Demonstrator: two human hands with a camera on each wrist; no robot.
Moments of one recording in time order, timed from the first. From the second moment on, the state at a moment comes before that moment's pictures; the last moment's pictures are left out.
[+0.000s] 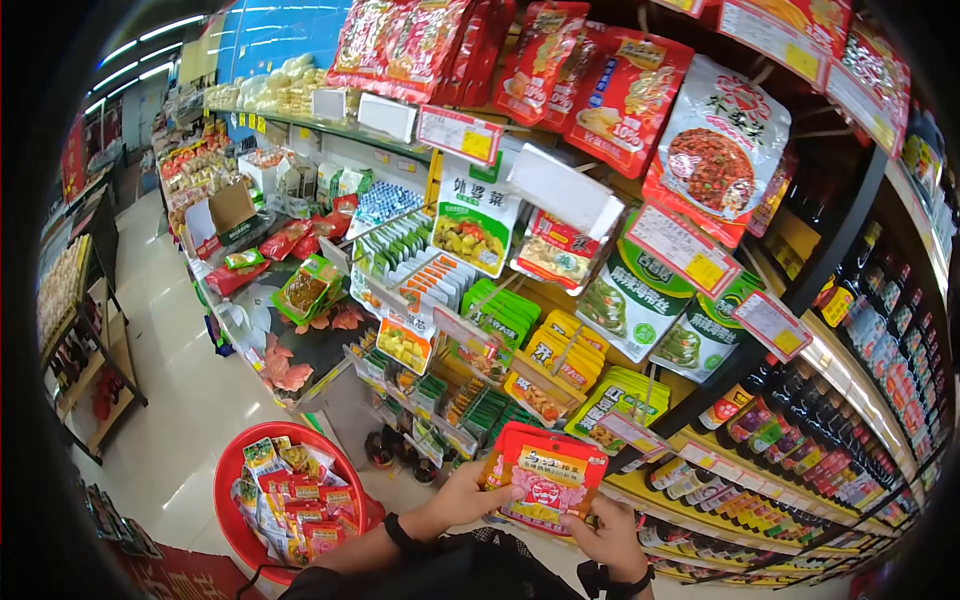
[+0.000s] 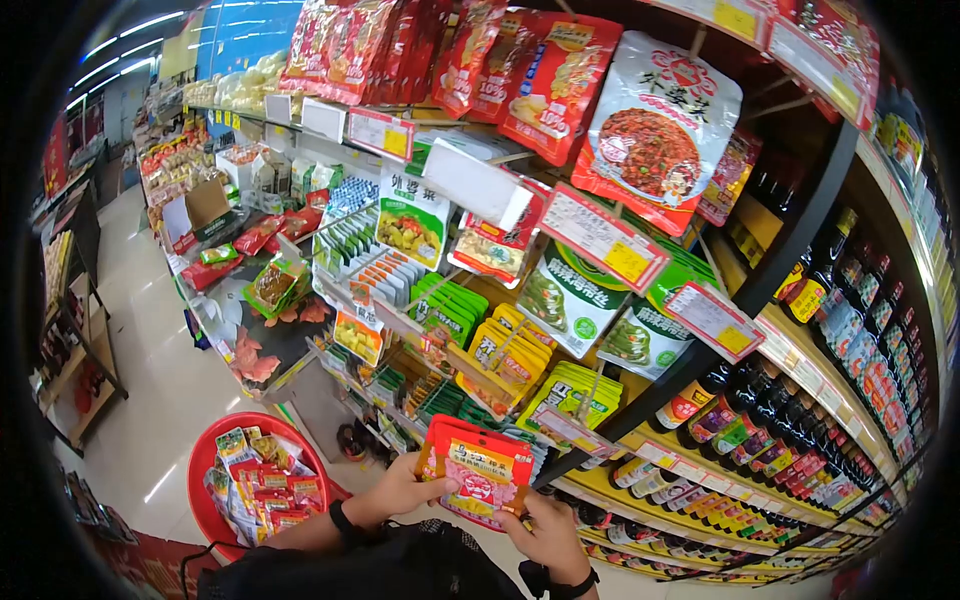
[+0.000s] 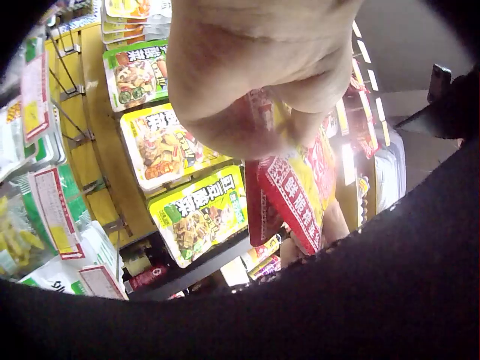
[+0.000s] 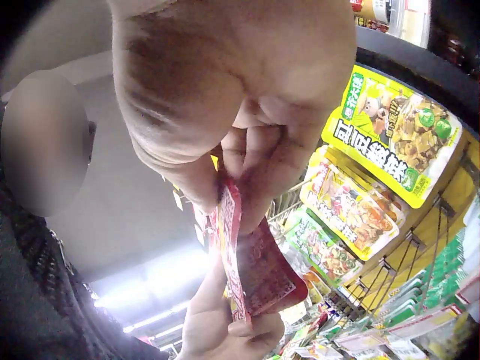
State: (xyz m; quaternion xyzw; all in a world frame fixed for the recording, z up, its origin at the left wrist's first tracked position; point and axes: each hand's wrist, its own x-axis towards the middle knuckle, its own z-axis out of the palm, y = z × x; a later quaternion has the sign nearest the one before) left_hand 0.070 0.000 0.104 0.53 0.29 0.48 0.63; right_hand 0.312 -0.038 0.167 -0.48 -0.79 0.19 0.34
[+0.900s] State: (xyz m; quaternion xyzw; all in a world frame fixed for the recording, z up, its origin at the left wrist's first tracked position) left_hand -0.074 0.014 0.045 0.53 0.30 0.43 0.66; right_hand 0.172 0.022 0.148 -0.40 -0.87 0.23 0.18
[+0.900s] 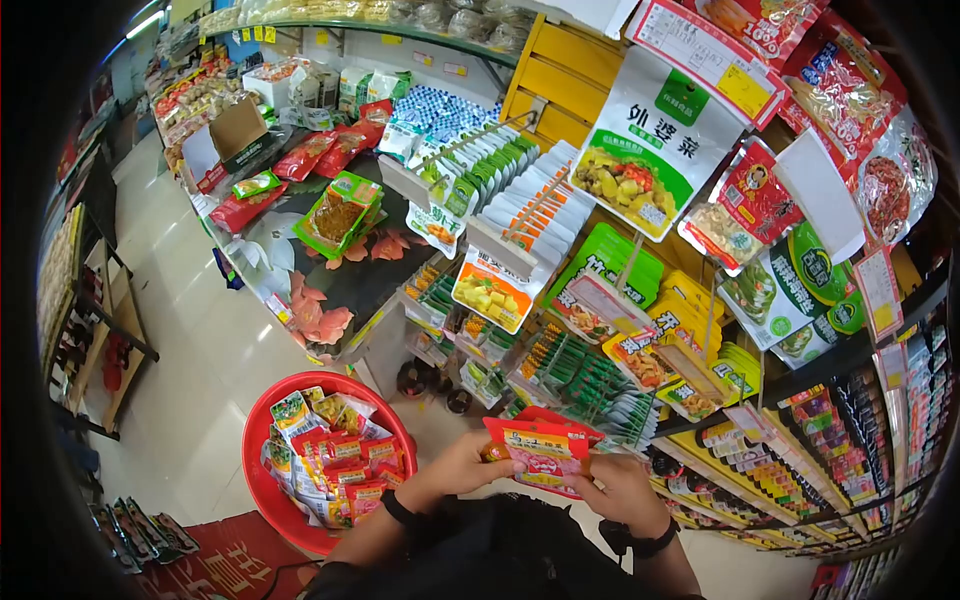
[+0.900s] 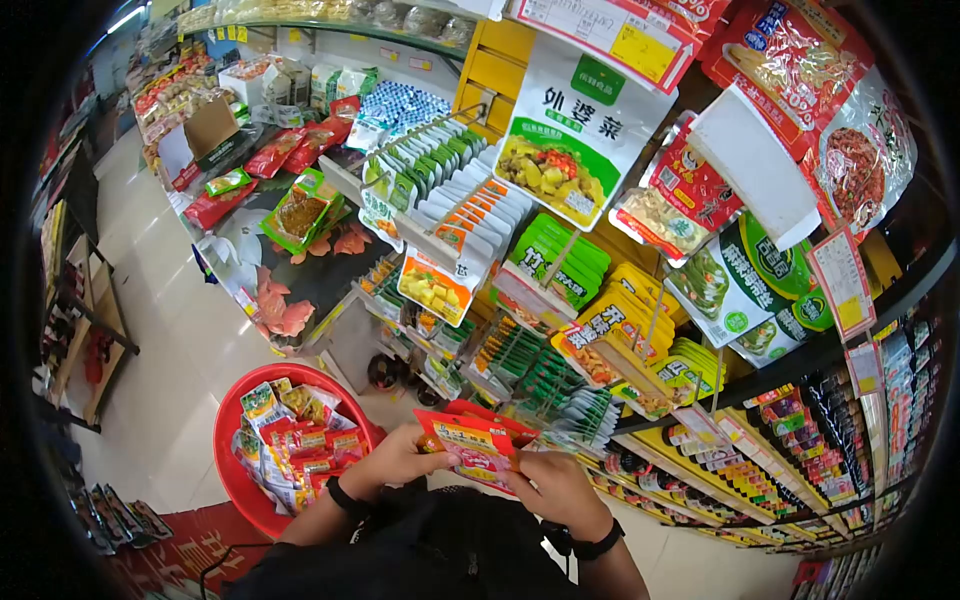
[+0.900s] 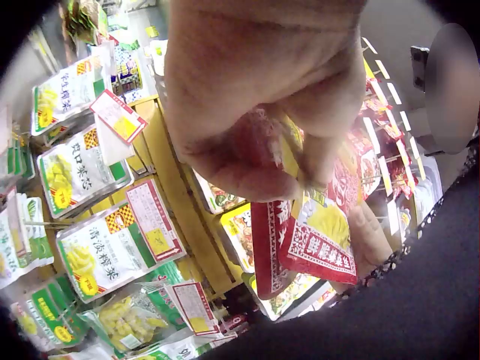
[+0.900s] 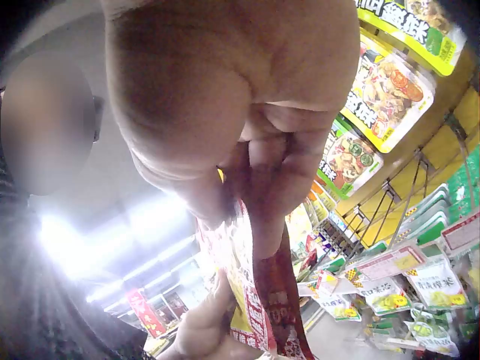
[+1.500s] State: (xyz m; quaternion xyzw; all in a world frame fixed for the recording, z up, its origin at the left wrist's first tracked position) left_hand -0.121 0.008 0.008 0.41 0.45 0.56 0.56; right_hand 0.245 -0.011 0.155 -0.47 -0.84 0.20 0.17
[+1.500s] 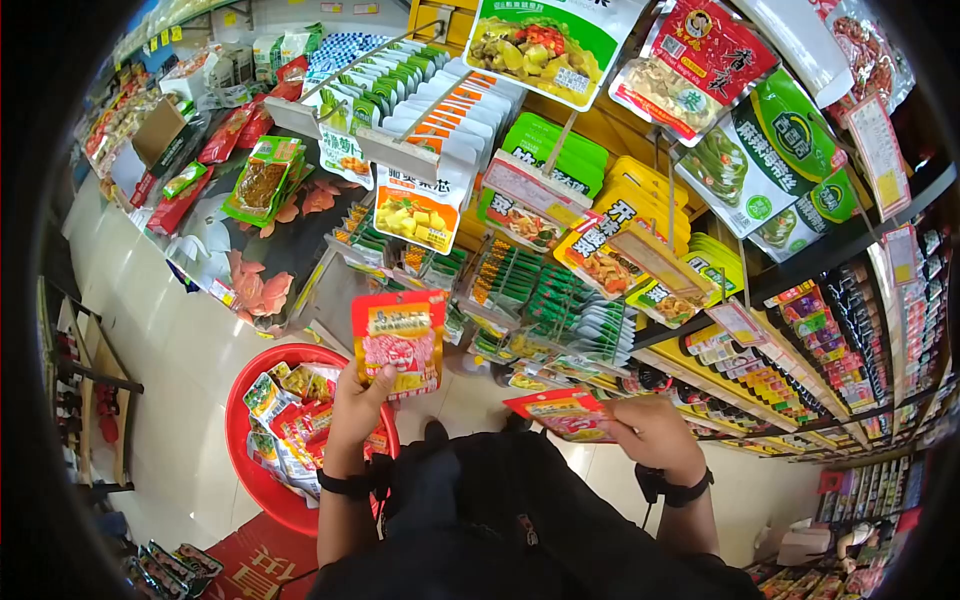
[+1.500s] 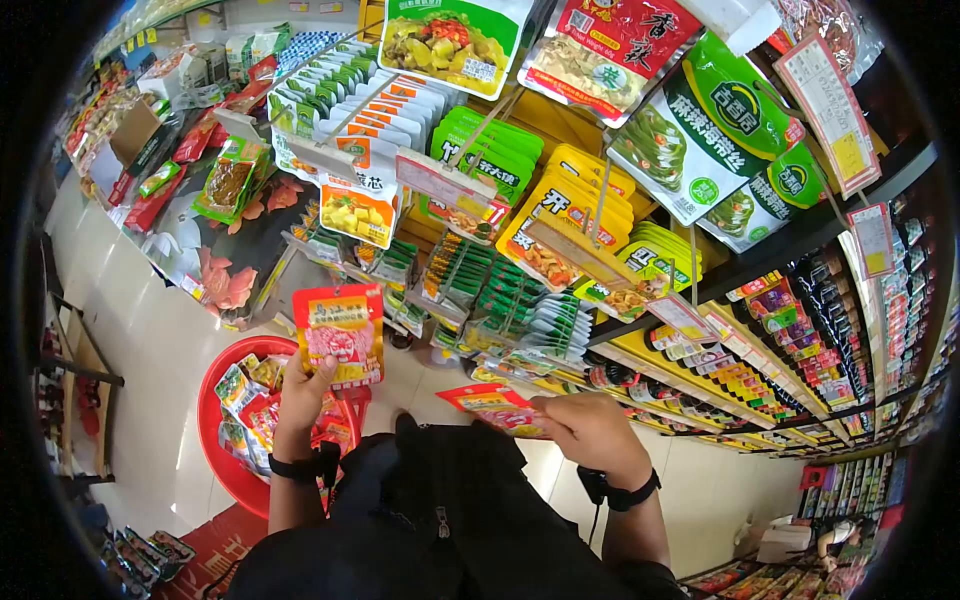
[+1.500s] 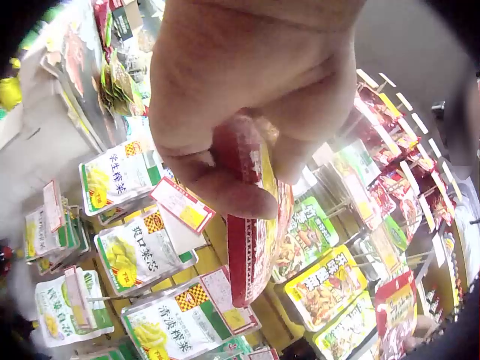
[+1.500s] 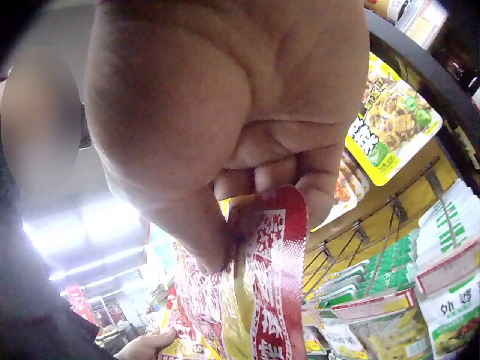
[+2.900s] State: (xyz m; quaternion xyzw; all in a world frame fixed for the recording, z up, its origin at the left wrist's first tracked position) left_hand -0.131 0.039 0.010 0.39 0.48 0.62 0.48; right_hand 0.305 -0.013 0.217 -0.57 -0.74 0.04 0.35
